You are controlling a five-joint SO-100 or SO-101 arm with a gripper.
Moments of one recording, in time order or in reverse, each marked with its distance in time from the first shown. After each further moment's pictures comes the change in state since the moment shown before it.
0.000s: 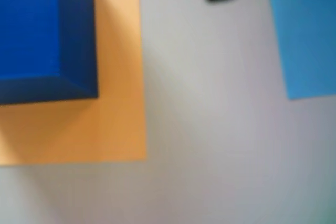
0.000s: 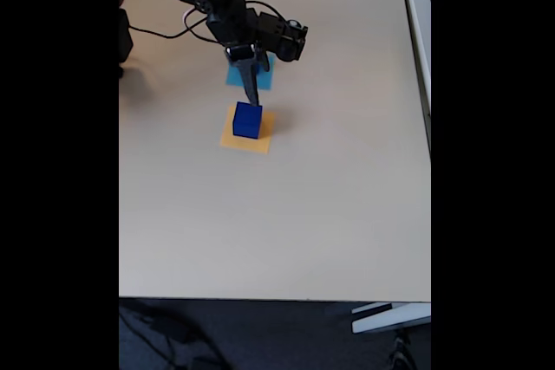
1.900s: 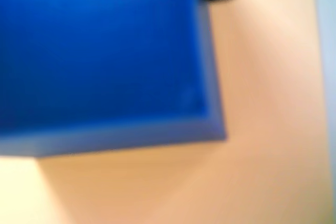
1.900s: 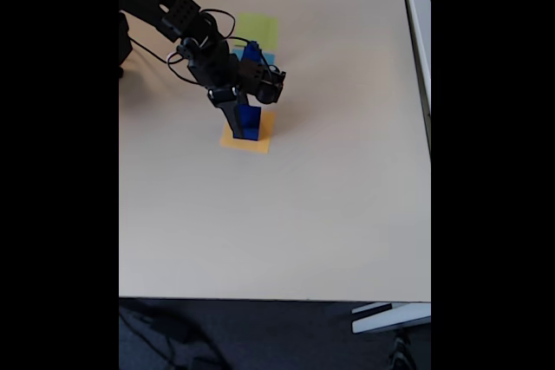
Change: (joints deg) arm 8.8 -3.0 17.3 -20.4 -10.7
